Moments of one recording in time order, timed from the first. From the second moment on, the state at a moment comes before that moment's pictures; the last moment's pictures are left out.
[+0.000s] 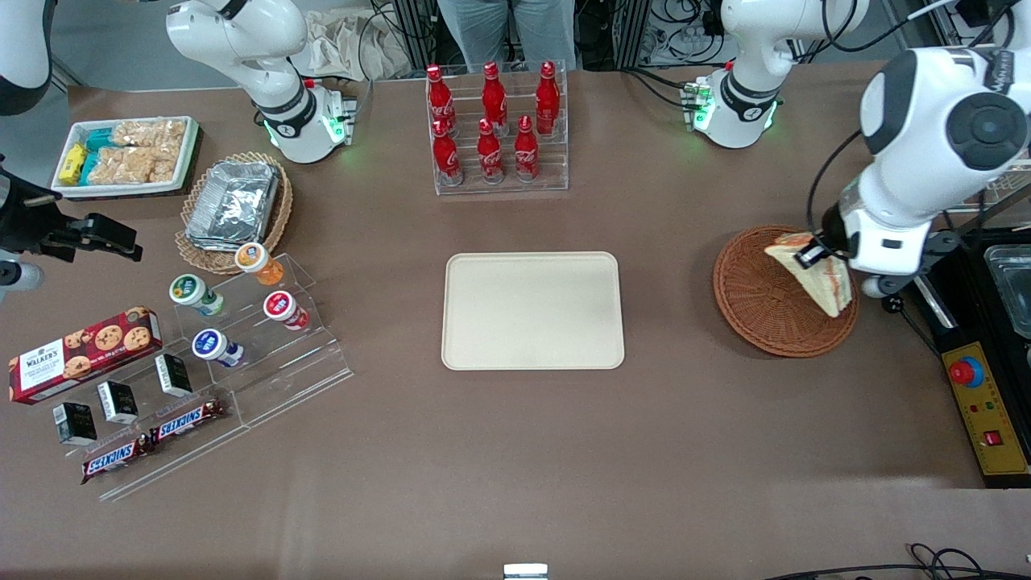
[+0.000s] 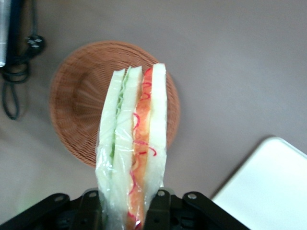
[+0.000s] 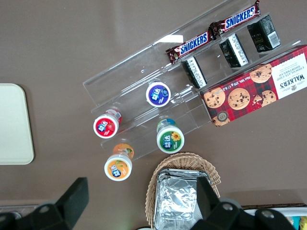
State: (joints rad) arm -0.12 -0.05 -0.08 -1.99 0.02 1.83 -0.74
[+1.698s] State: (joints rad) arm -0.53 0.42 -0.09 -1.91 -0.02 2.27 -0.61
